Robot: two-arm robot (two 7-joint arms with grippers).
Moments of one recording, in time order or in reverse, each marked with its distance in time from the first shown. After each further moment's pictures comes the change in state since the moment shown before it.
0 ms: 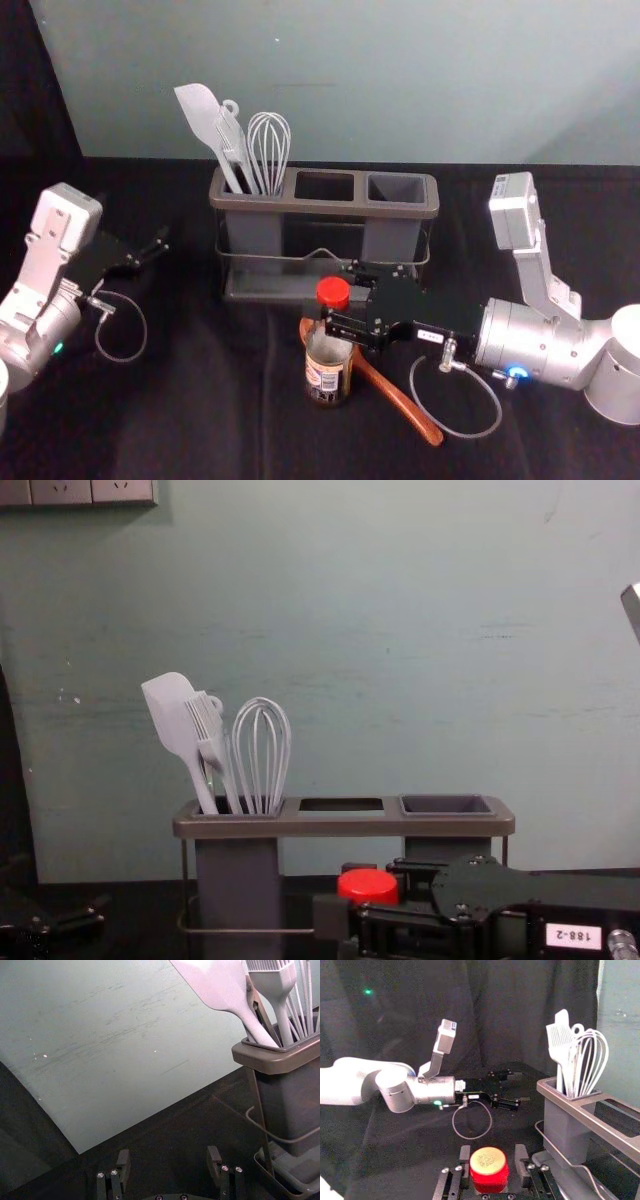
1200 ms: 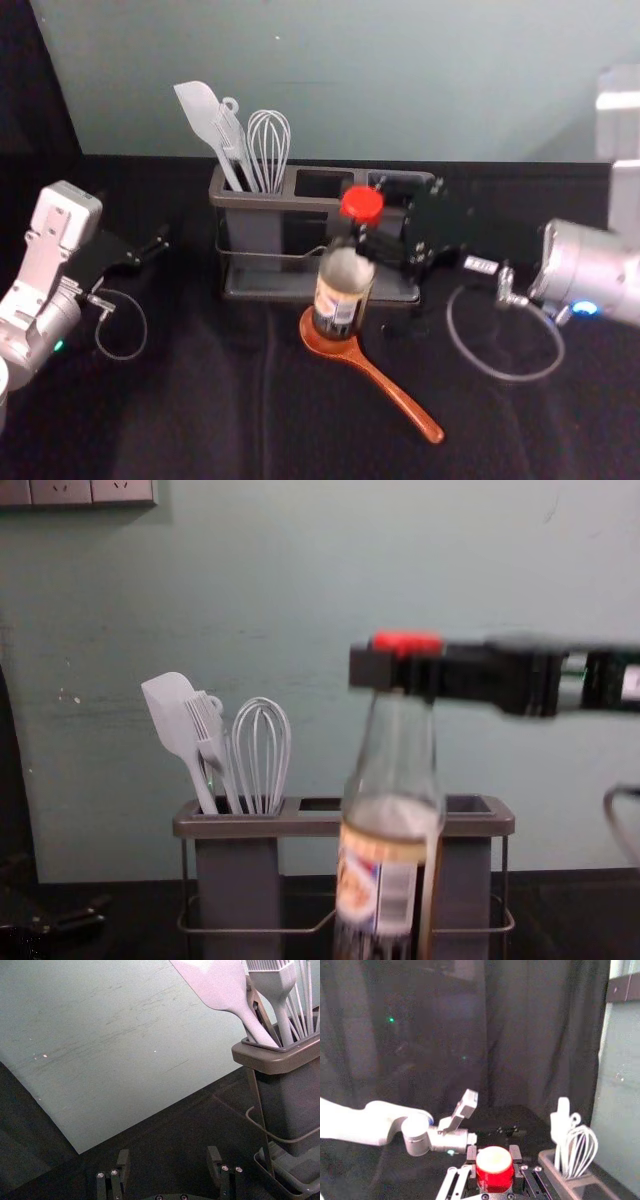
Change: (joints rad) left arm 0.000 0.000 0.000 0.000 0.000 0.000 0.000; right arm 0.023 0.126 0.089 -0.246 0.120 0.054 -0.005
